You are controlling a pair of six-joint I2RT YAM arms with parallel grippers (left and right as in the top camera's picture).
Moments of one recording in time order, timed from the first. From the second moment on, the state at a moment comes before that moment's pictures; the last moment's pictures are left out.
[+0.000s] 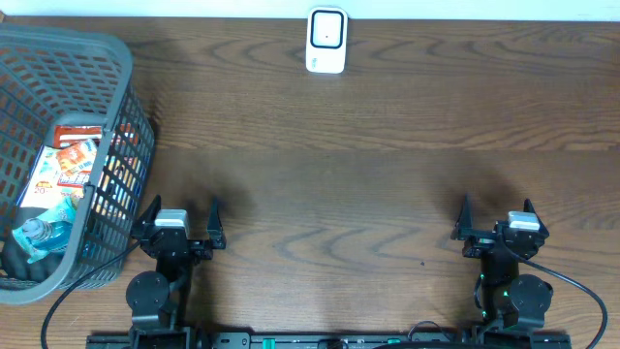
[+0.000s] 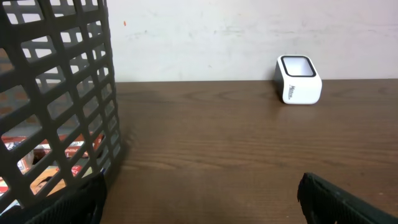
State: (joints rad) left arm 0.04 0.01 0.02 -0.11 0.09 0.00; right arm -0.11 0.01 0.01 -0.07 -0.01 -0.04
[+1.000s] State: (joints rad) left arm 0.04 0.33 0.27 -0.08 0.23 -0.07; right arm -0.11 0.01 0.01 -0.07 -0.01 -0.04
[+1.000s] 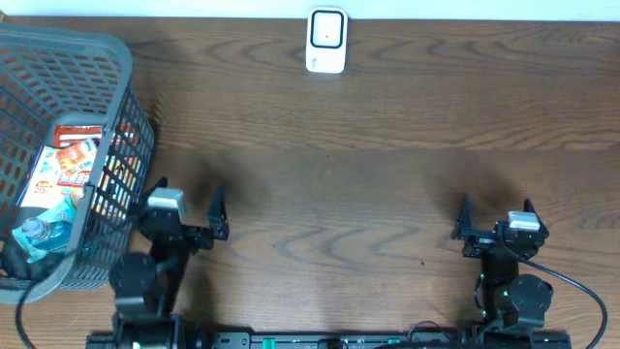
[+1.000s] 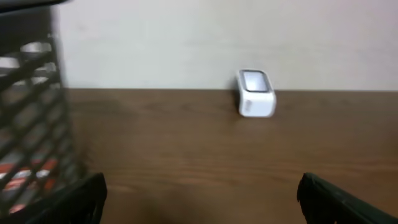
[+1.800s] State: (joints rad) left arm 0.04 0.87 0.83 -0.35 0.57 -0.20; right arm -0.11 0.01 0.01 -0.07 -0.01 -0.04
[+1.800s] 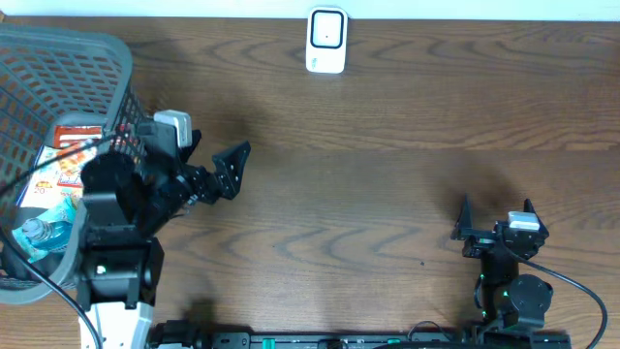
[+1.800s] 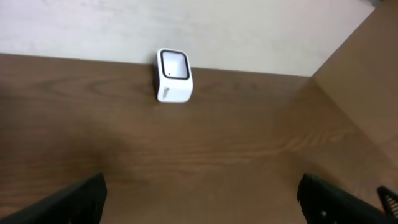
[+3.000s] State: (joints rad) left arm 0.04 1.06 1.23 -0.68 0.58 -0.28; right arm -0.11 0.01 0.01 -0.07 -0.01 -0.04
